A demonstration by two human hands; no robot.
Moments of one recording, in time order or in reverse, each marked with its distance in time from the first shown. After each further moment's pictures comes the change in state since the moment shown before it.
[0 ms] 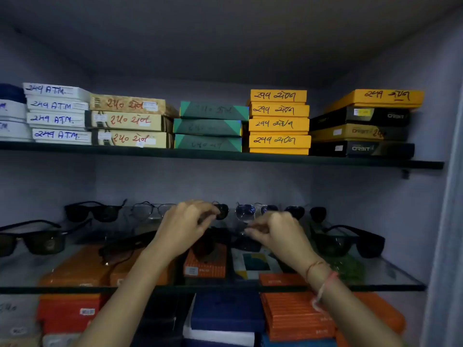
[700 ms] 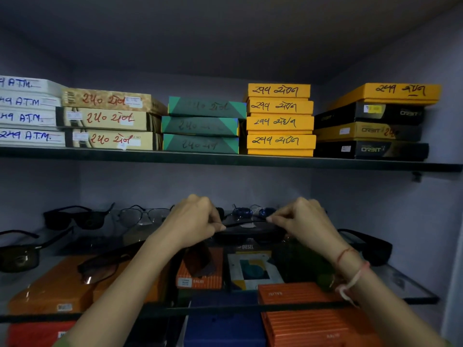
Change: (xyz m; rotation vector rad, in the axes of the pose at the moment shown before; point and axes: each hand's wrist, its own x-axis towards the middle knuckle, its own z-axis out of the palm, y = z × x) left_hand 0.041 0.011 0.002 -0.051 -0.295 -0.112; right_hand 0.022 0.031 -0.035 0.065 -0.006 0.157
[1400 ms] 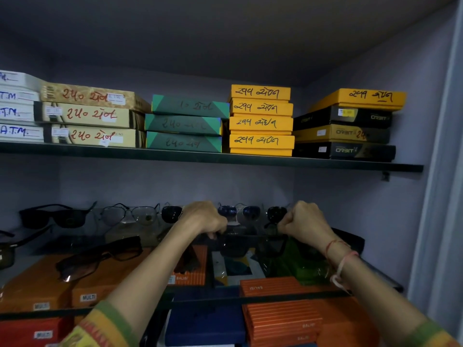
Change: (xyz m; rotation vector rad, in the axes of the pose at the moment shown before) left_hand 0.028 0.045 0.018 -0.159 -0.316 -0.370; right_hand 0.005 0.043 -0.011 -0.123 -0.071 0.206
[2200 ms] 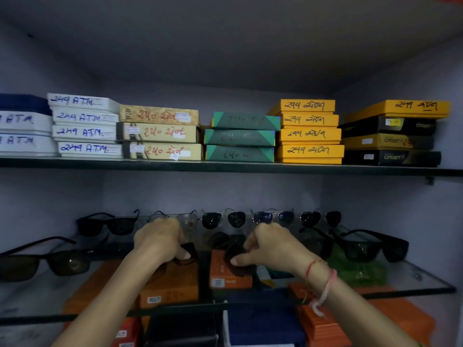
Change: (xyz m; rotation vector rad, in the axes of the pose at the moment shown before) left_hand -0.054 -0.143 -0.062 0.292 0.152 -0.131; right_hand -0.057 -0.155 0.045 0.010 -0.309 -0.186
